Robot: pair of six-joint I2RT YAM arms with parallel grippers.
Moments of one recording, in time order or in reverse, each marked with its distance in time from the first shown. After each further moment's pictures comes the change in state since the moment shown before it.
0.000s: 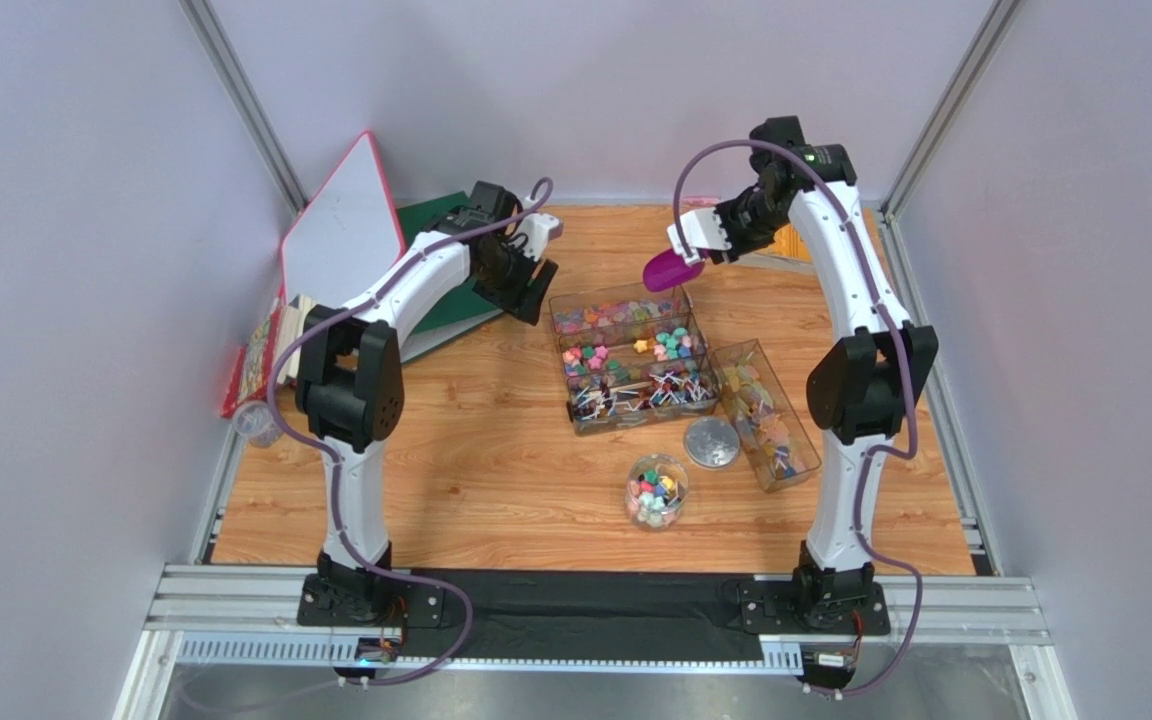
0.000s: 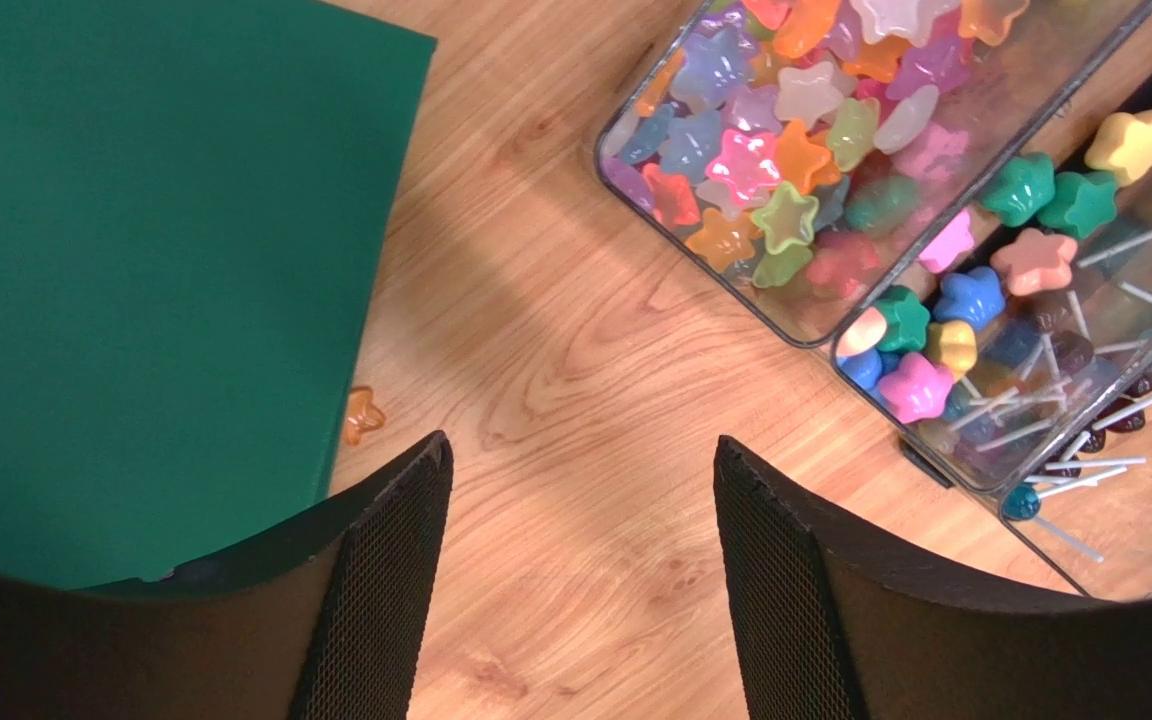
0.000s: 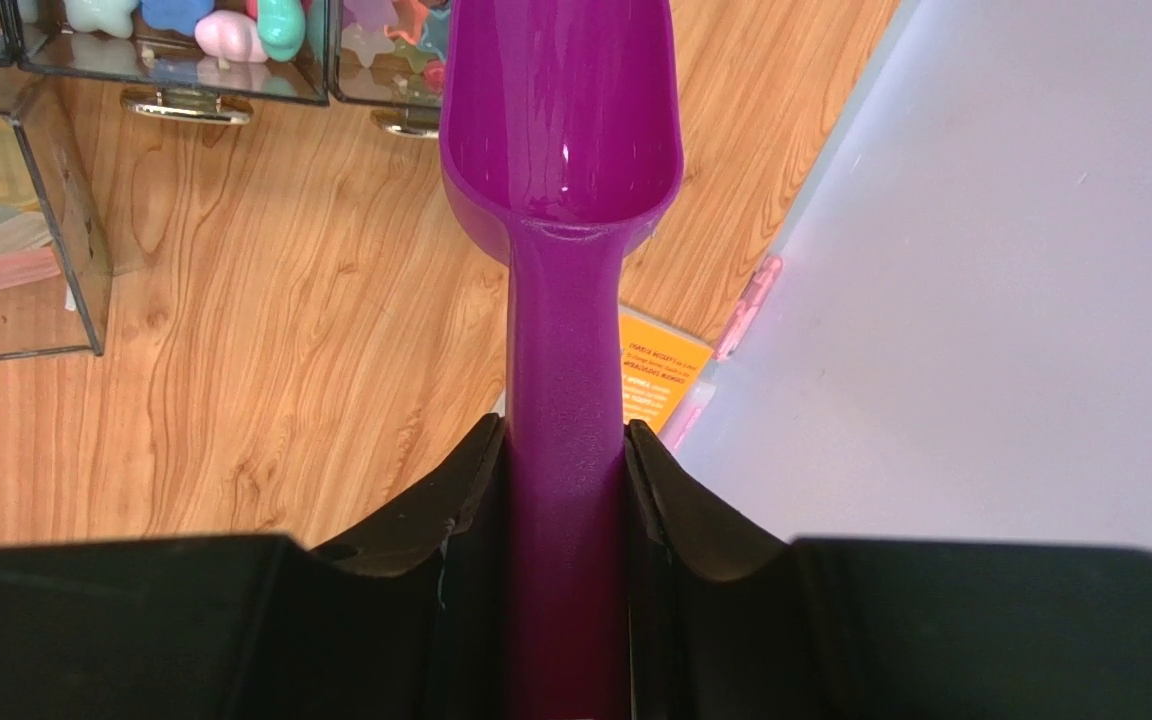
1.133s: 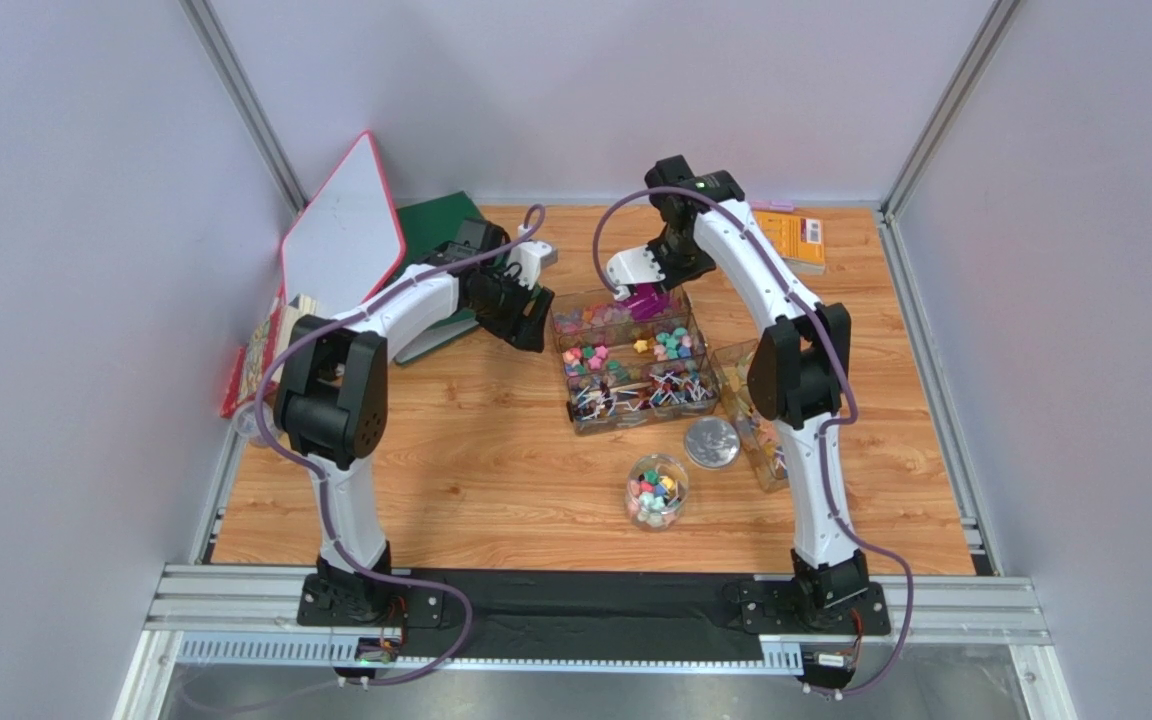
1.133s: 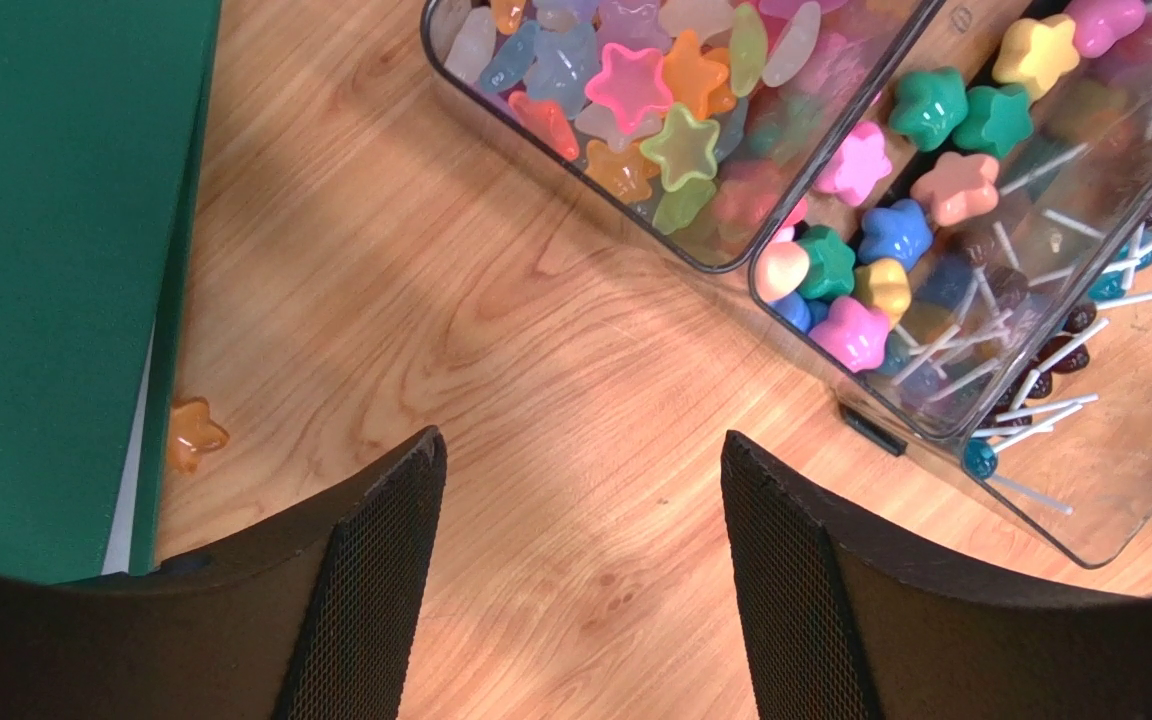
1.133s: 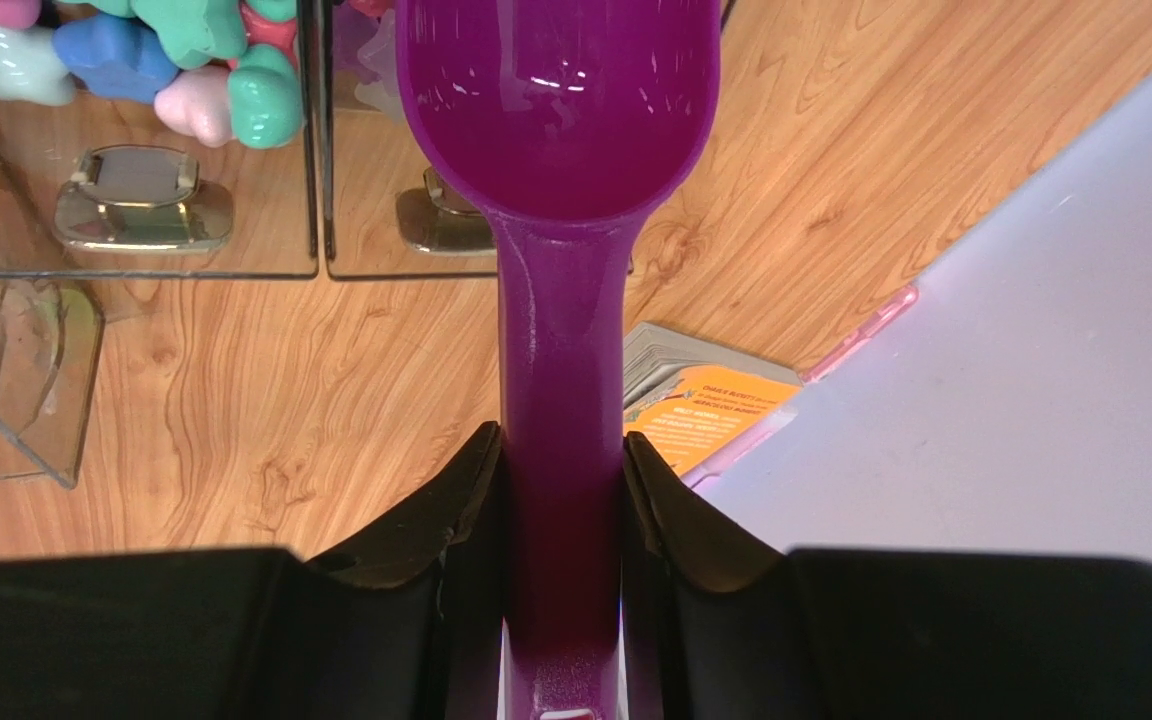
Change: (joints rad) left arm 0.011 -0.121 -0.320 0.239 0.154 -0.007; right arm 0.229 0.230 0.079 0.019 0.447 0.173
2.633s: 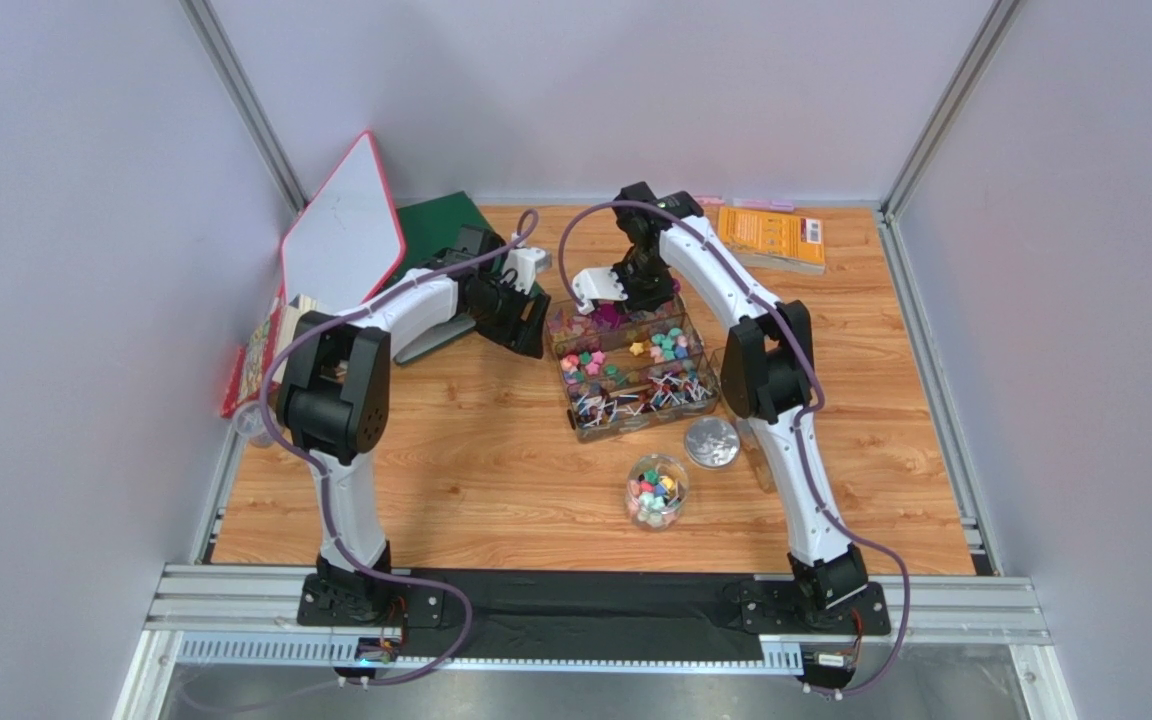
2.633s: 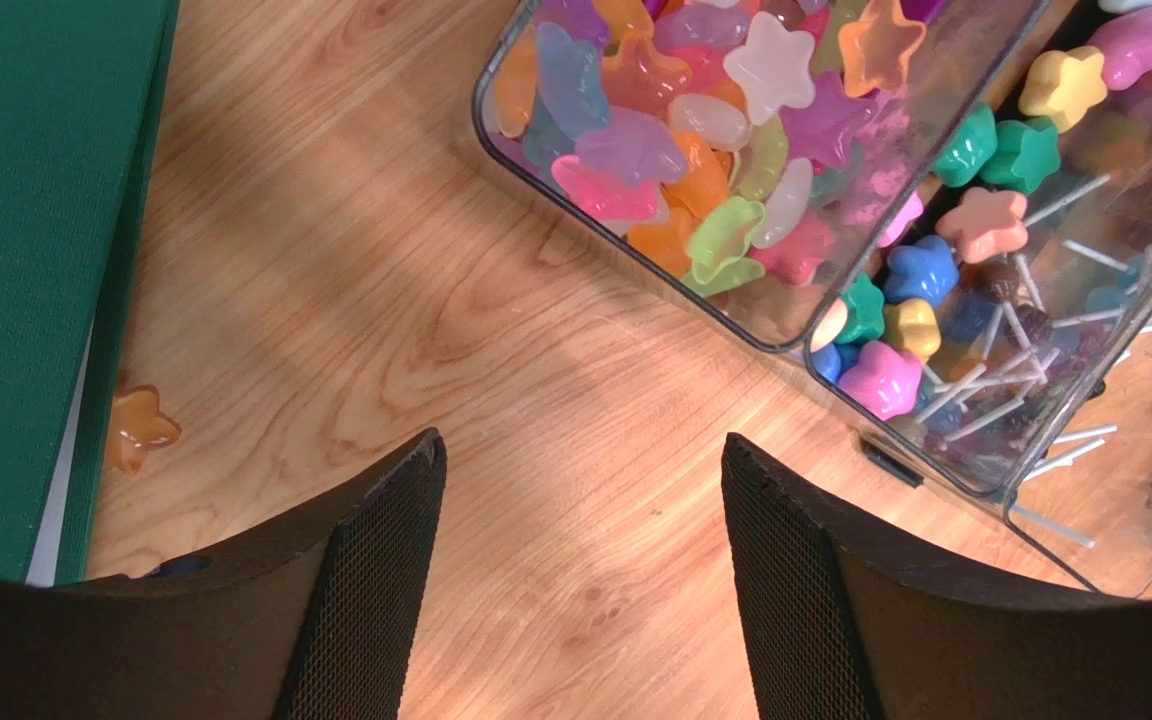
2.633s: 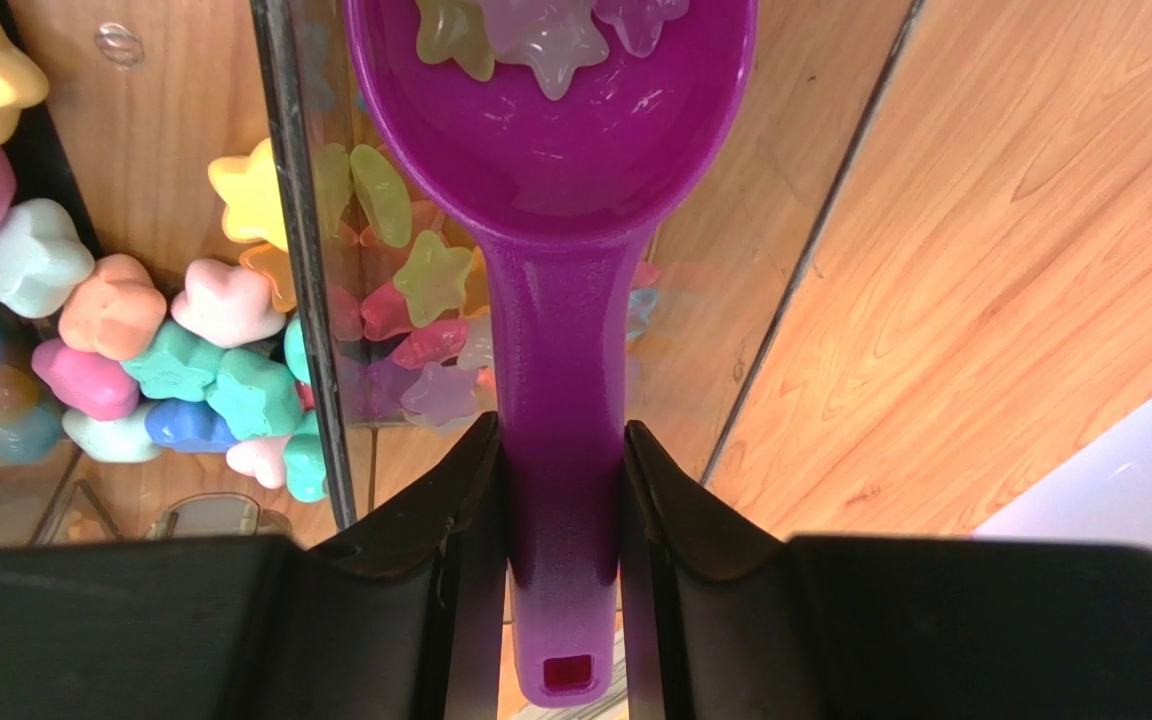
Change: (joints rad) left arm 0.016 0.019 -0.046 0.042 0.022 -0.061; right arm 0.066 0.161 0.068 0.010 -0.184 0.117
